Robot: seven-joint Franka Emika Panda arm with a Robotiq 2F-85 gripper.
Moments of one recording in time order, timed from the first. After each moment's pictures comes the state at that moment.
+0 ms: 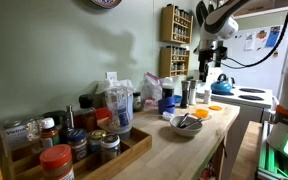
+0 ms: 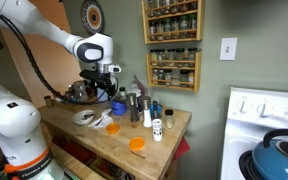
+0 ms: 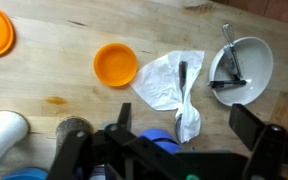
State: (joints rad) arm 0.01 -0.47 -0.16 -2.65 0.19 2.09 -0.43
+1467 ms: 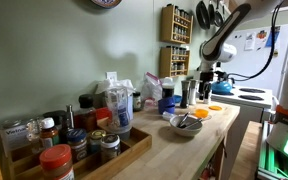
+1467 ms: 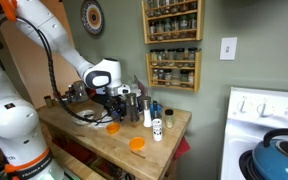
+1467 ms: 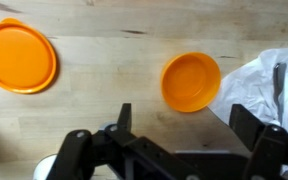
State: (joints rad) arm -0.05 -0.20 -0.19 -2.76 0.15 2.53 -0.41
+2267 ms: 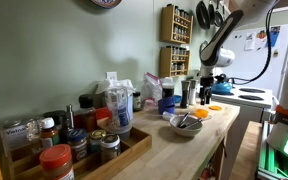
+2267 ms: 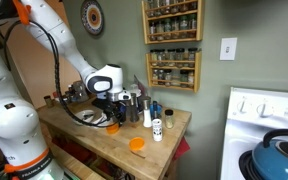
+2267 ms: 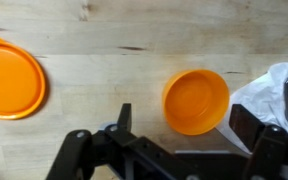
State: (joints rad) arm -0.05 -0.11 -0.19 -2.75 0.19 2.55 -0.44
